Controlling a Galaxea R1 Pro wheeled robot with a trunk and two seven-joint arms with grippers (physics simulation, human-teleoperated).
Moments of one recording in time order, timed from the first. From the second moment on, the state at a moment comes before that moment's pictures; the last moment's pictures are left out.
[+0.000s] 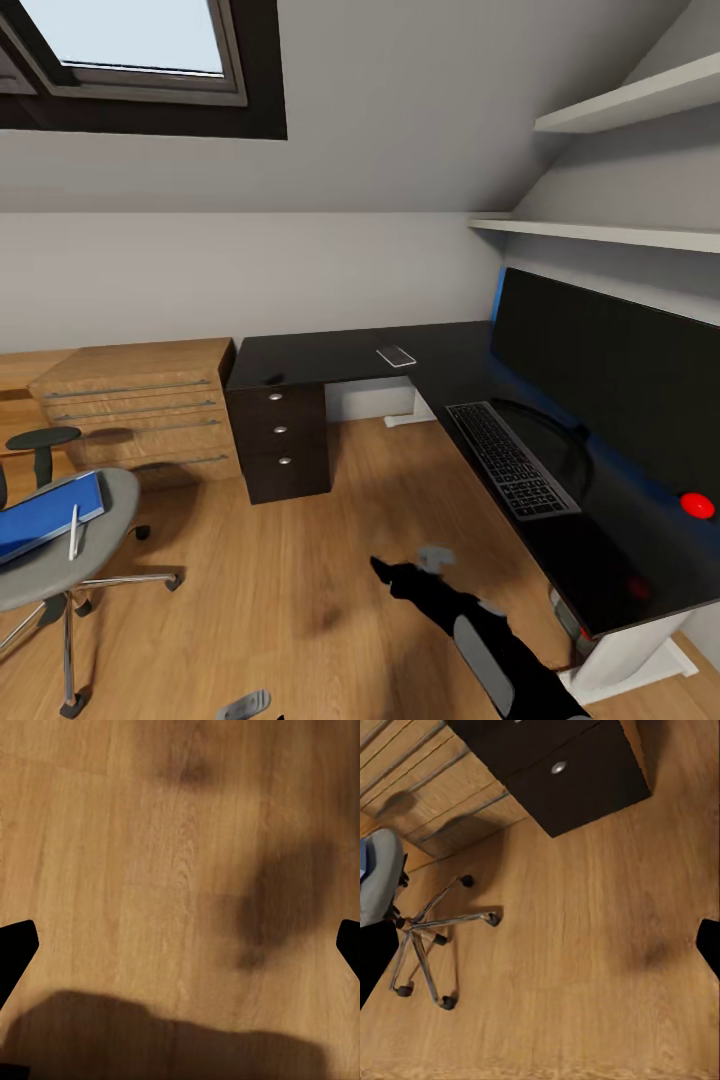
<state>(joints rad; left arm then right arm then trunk) -0.25 0.01 -0.38 -0.39 0.73 -0.10 0.00 -0.43 0.02 0.31 -0.79 -0.59 0.17 0.27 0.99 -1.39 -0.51</state>
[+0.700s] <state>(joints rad) -0.25 0.01 -0.38 -0.39 0.73 -0.10 0.01 -0.43 0.15 0.23 -0.35 -0.06 -0.25 0.04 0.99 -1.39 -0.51</state>
